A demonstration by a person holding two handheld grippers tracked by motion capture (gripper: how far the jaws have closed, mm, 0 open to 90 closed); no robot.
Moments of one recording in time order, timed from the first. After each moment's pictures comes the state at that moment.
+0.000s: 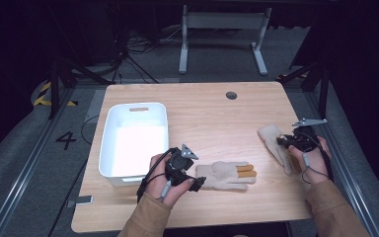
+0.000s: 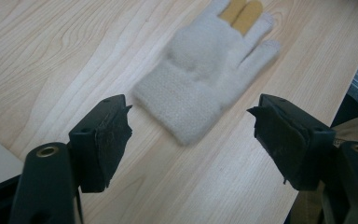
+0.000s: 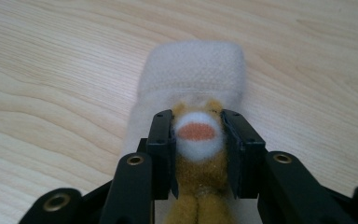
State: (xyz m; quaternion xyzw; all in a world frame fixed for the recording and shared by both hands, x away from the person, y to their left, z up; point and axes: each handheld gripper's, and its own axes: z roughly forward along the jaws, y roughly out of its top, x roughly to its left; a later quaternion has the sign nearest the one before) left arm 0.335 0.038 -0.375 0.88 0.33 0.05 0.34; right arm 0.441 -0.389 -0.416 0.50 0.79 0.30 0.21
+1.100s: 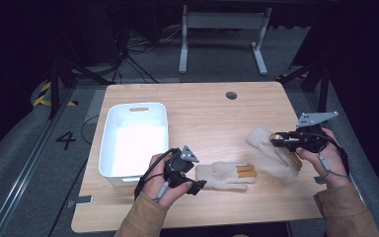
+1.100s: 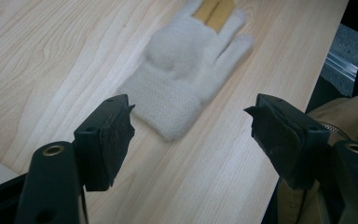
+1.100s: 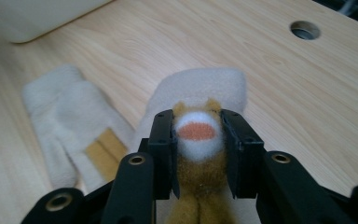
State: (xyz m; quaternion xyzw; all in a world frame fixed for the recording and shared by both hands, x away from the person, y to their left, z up) left arm 0.328 0.041 -0.364 0.89 0.29 0.03 0.34; right arm 0.403 -0.357 -0.341 0.30 0.86 0.38 0.14
